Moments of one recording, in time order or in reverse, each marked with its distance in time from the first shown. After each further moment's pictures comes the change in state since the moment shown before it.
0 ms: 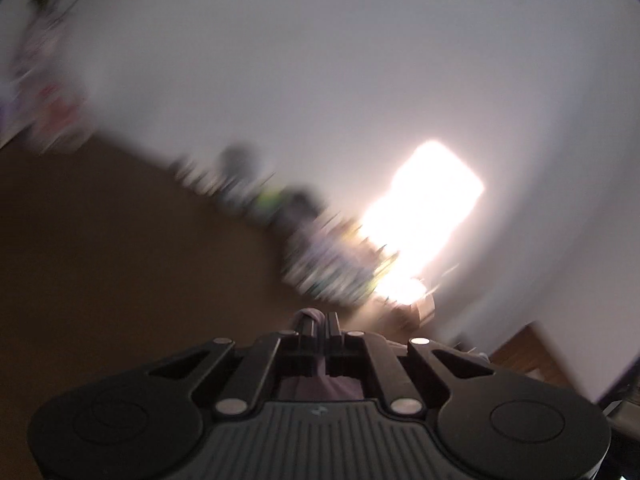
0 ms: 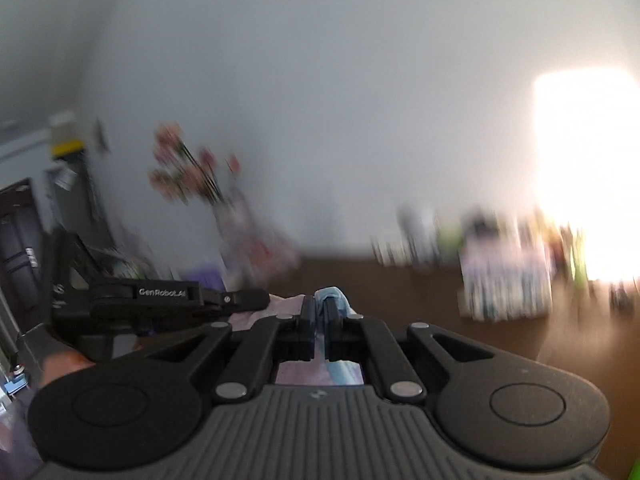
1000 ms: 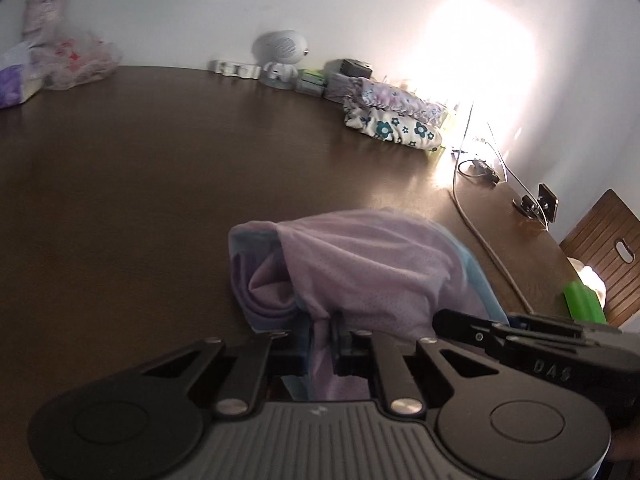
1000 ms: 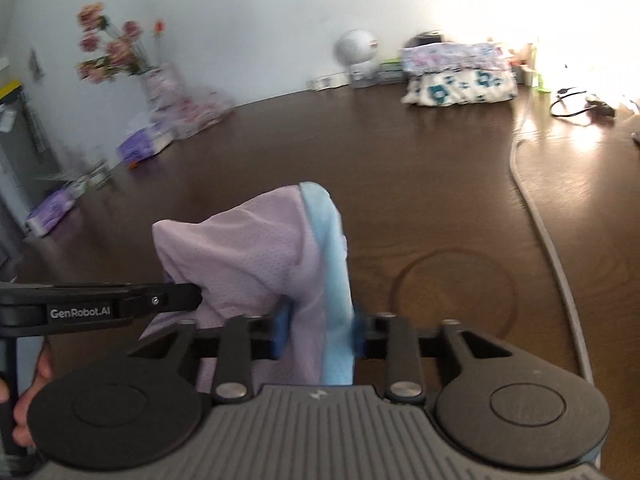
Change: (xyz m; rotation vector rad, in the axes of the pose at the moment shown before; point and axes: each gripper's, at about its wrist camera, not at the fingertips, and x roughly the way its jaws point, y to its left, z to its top) left arm 0.064 -0.005 -0.104 0.203 0.185 0.171; right arm 0.064 -0.058 -0.104 0.044 0.239 -0.134
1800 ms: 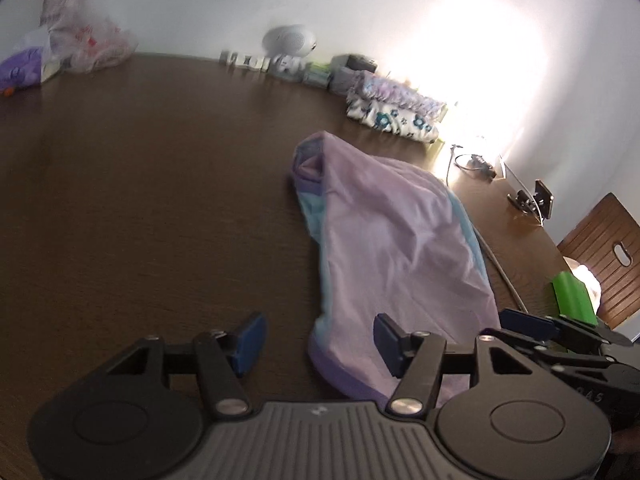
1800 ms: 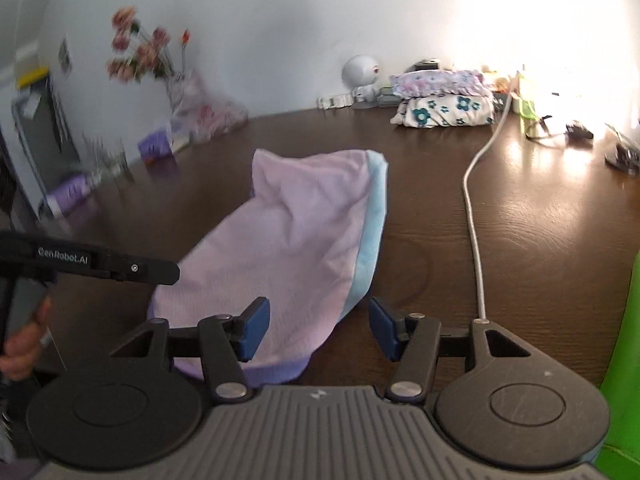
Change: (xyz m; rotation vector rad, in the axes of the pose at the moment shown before) left arm -0.040 -0.008 -0.038 -0.044 0.015 0.018; right arm -0.059 -0.036 -0.041 -0.137 -0.045 0.073
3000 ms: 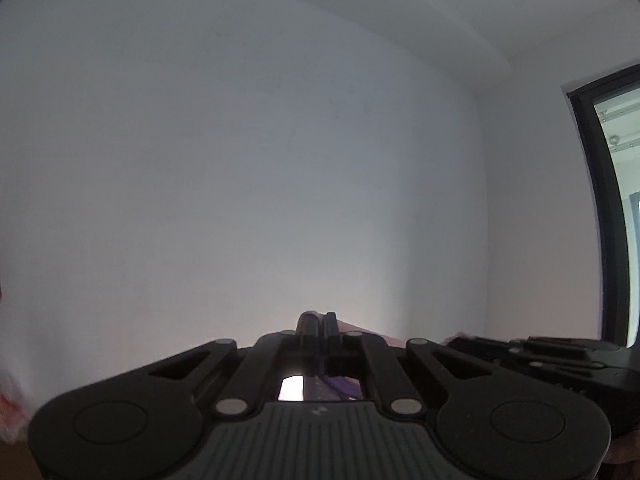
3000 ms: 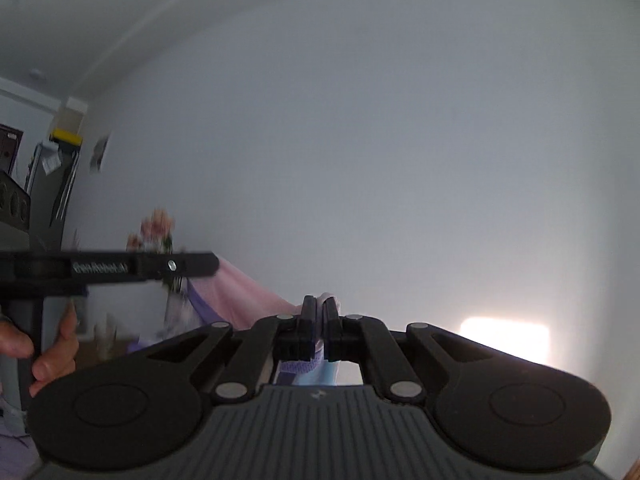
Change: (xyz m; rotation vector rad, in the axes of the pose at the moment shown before) left arm -0.282 -0.104 0.162 0.283 -0.884 -0.330; right arm -0.270 0.126 0.233 -0.354 -0.697 -0.181
